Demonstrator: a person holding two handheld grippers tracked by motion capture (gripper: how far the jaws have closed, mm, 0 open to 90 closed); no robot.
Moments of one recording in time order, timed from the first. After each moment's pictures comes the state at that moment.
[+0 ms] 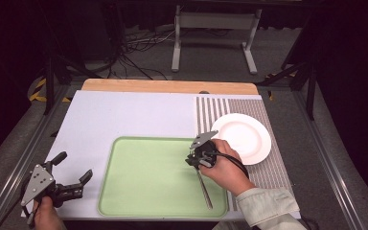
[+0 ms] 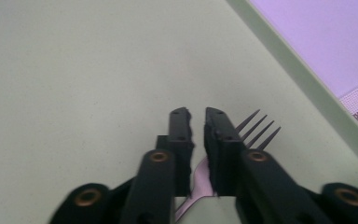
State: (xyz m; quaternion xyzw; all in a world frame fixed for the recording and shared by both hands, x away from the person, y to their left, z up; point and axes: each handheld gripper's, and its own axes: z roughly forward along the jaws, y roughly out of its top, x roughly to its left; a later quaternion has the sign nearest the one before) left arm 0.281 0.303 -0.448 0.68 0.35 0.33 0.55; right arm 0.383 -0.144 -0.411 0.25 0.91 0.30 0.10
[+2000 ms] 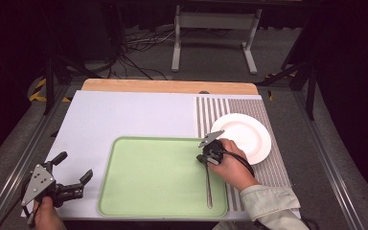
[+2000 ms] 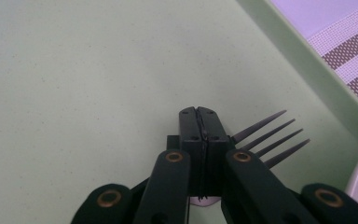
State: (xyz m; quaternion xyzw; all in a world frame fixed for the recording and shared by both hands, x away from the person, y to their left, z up) left arm 0.281 0.302 -0.448 0.69 0.35 0.33 0.55; right arm 0.401 -0.172 -0.434 0.28 0.92 0.27 0.10
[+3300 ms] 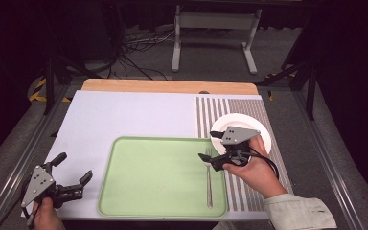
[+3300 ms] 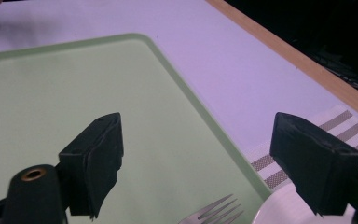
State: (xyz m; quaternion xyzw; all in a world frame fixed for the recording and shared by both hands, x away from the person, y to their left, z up) left arm 0.279 0.302 -0.450 0.68 0.35 0.34 0.55; right arm 0.365 -0.209 -0.365 0.19 0.85 0.46 0.19
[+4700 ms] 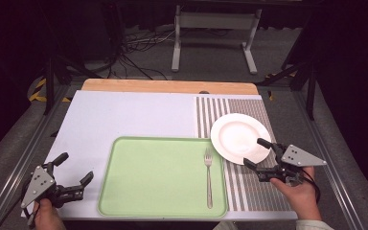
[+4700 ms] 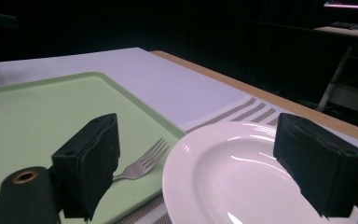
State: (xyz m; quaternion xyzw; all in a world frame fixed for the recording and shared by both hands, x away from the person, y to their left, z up) left arm 0.278 0.302 -0.450 0.69 0.33 0.33 0.56; right arm 0.323 -0.337 -0.401 0.25 0.74 0.56 0.26
